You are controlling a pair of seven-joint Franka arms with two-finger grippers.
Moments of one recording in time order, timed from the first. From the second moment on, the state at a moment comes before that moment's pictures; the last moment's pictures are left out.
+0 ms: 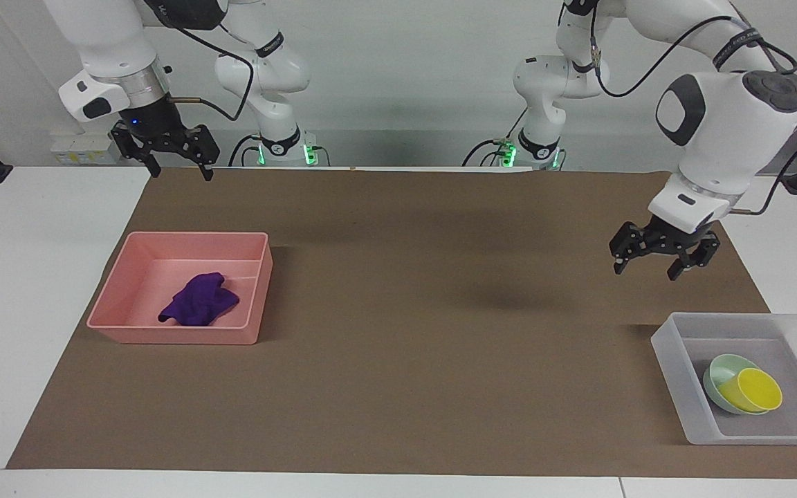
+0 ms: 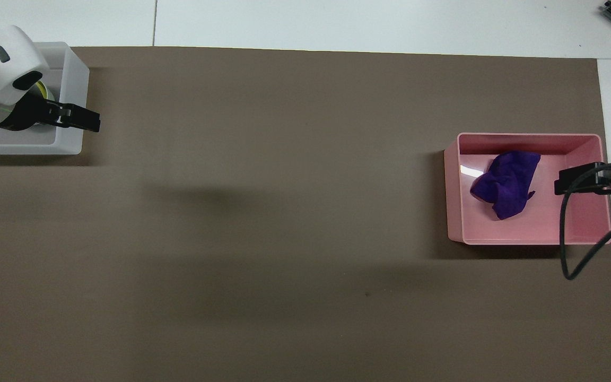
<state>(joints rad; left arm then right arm) -0.09 0.14 -0.01 -1.57 -0.02 1.84 0.12 -0.01 -0.08 -0.01 -1.65 -0.02 1.57 0.06</state>
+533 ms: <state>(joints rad) -0.09 0.06 -0.01 -1.49 -0.02 1.57 0.15 -0.01 -0.08 -0.01 -1.65 -0.02 1.57 0.06</state>
